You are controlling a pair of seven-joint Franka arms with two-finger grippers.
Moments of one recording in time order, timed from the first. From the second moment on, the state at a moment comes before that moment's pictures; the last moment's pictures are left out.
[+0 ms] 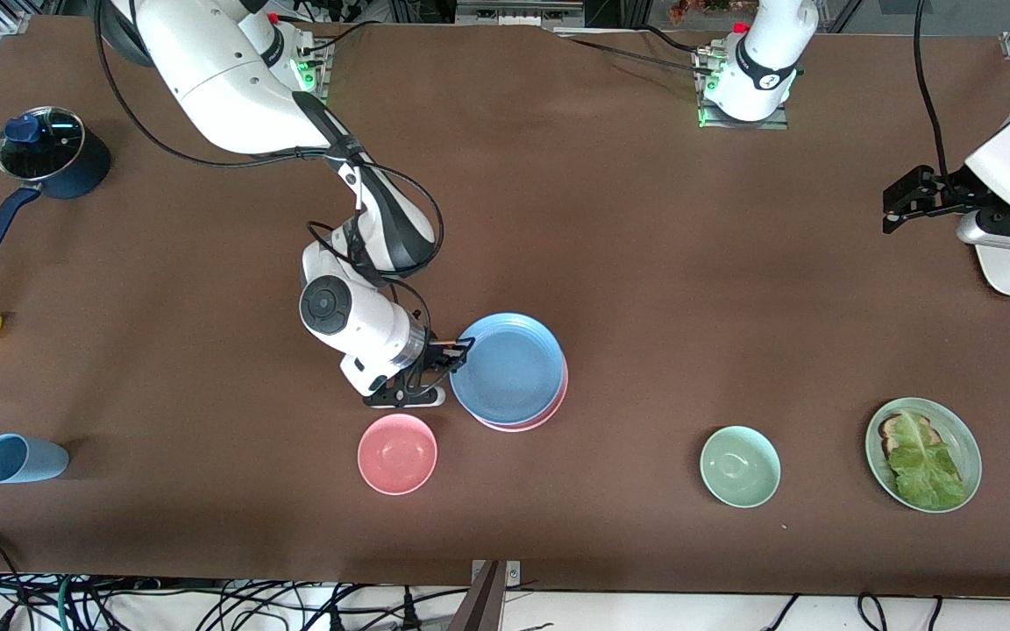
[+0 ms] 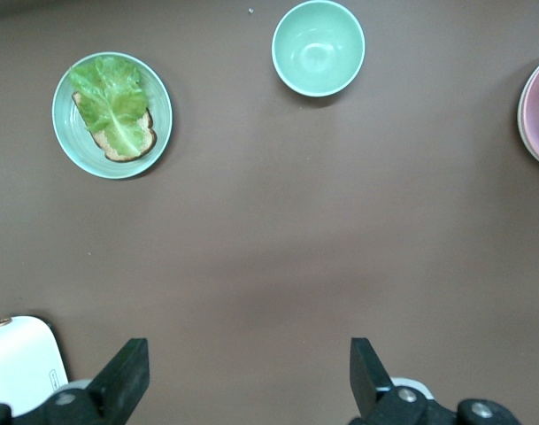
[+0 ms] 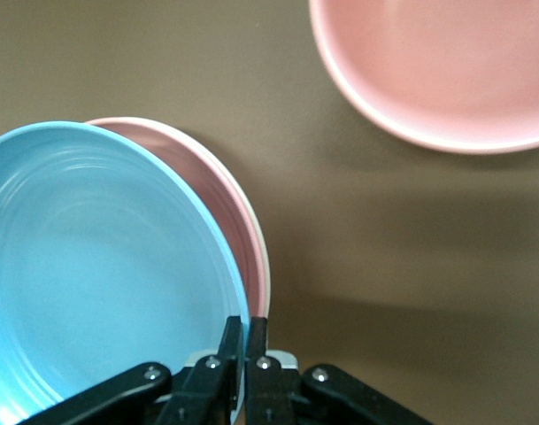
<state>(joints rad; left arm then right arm) 0.01 0.02 -0.05 -1.61 0.05 1.60 0.12 0.37 0.85 0.21 -1.34 0.16 2.33 0.40</state>
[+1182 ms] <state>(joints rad) -0.03 -0.01 0.03 -1.64 0.01 1.61 0.05 0.38 0.89 0.21 -1.34 0.10 2.38 0.41</state>
